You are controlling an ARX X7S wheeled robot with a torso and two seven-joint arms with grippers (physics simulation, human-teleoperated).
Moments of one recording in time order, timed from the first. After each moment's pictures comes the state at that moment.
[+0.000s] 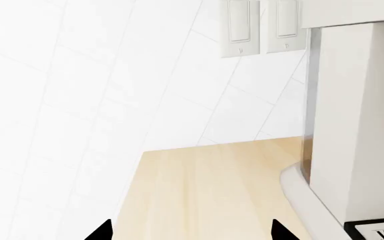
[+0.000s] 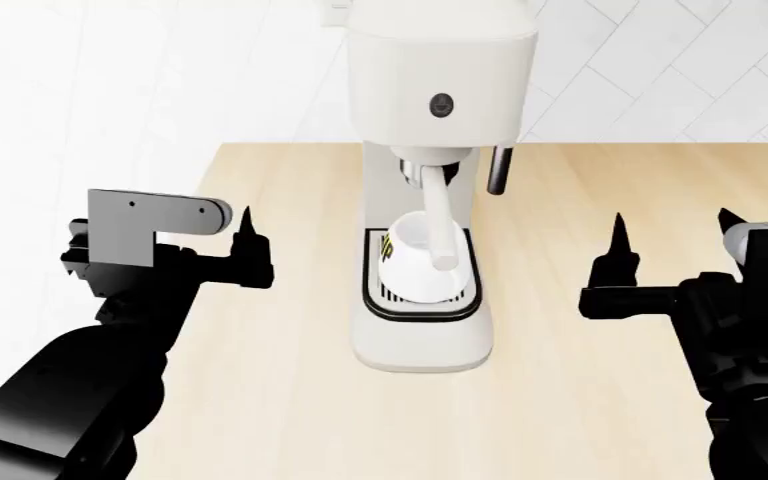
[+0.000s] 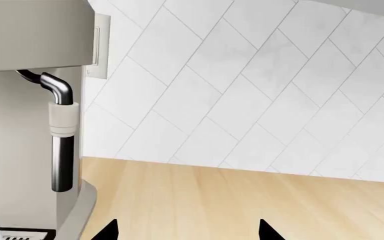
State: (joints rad) left arm -0.55 -0.32 0.08 0.46 -0.37 -0.95 -0.19; right arm 0.38 0.47 0.16 -0.77 0.51 1.05 0.27
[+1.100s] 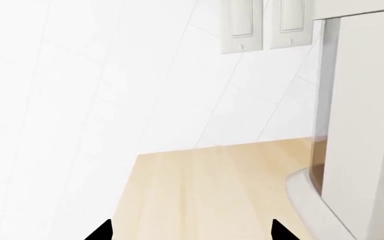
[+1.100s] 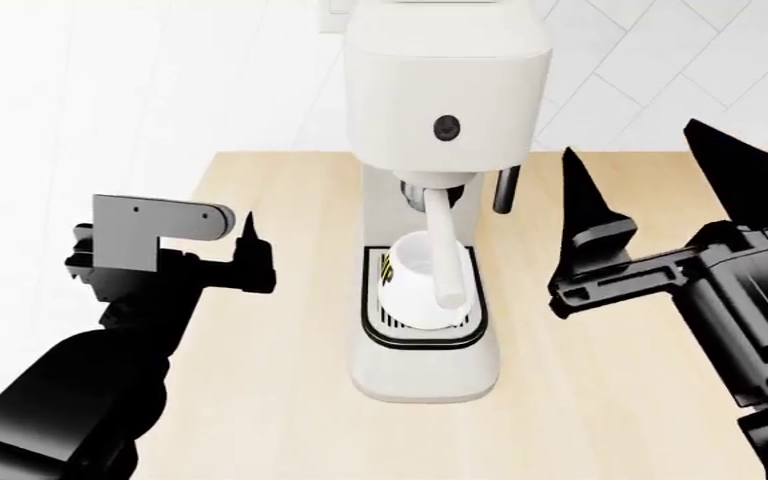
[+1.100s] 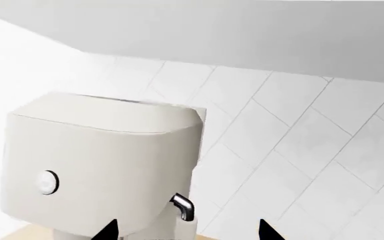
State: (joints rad) left arm -0.54 -0.33 0.09 0.45 -0.39 -0.94 -0.20; right arm 0.67 0.61 0.28 -0.95 1.32 1.19 0.58
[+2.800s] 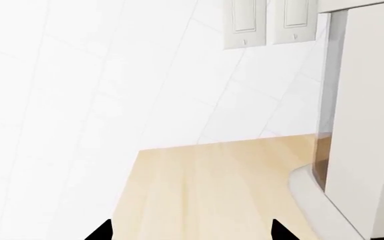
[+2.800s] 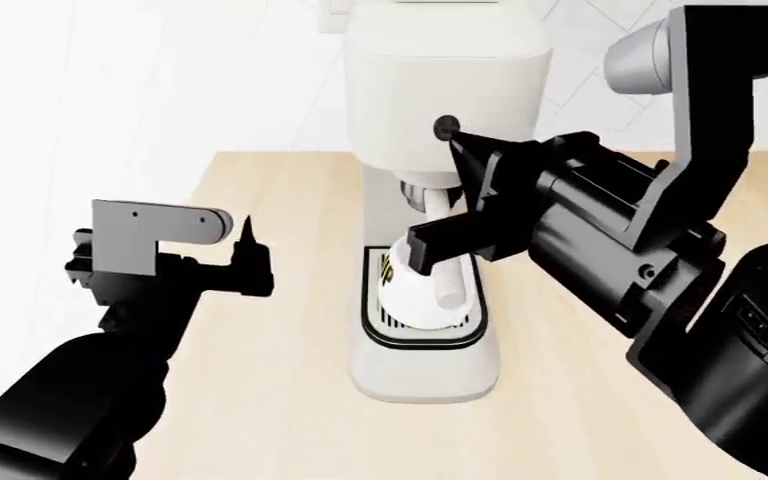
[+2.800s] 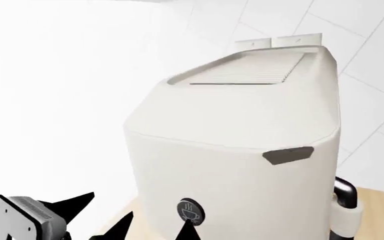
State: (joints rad) left arm -0.52 -0.34 0.09 0.44 -0.41 -0.91 -0.22; right arm 1.13 0.53 -0.24 -0.56 1.99 1.01 1.10
